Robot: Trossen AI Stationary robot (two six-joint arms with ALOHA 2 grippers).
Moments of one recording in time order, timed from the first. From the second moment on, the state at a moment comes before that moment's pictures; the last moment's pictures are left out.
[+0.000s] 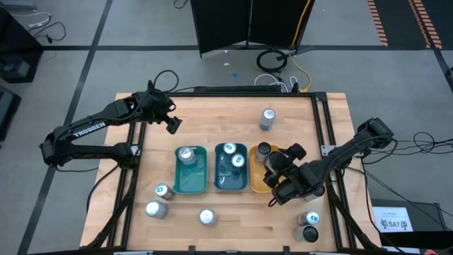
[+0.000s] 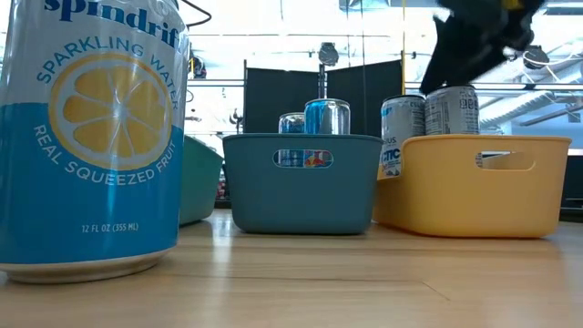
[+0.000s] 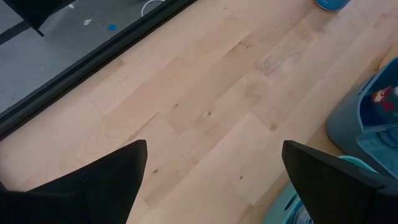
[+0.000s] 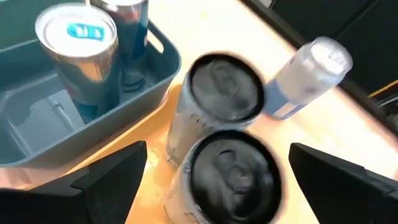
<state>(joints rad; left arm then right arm) 0.54 0.98 0.91 -0.82 -0.07 -0.23 0.54 1.53 1.17 -1.16 0.84 1.20</state>
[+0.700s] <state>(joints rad) 0.54 0.98 0.91 -0.82 -0.07 -0.23 0.53 1.53 1.54 -1.47 0.86 1.55</state>
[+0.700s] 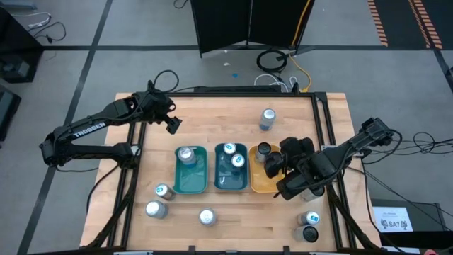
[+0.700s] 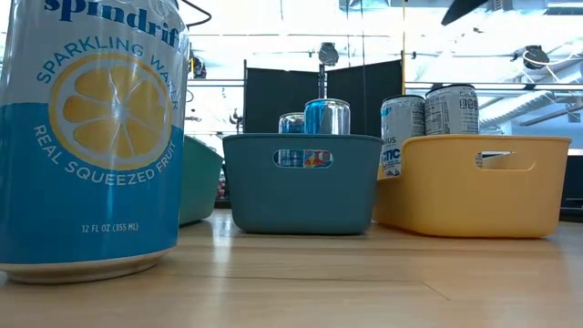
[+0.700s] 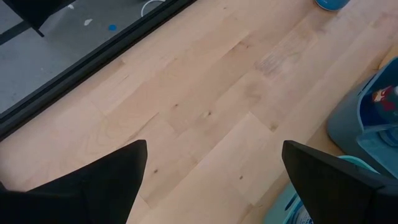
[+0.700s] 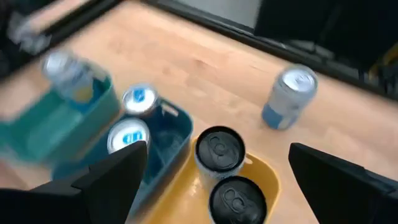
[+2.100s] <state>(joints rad) 0.54 0.98 0.91 -0.69 -0.07 -0.23 -0.50 1.40 1.24 -0.93 0.21 0.55</state>
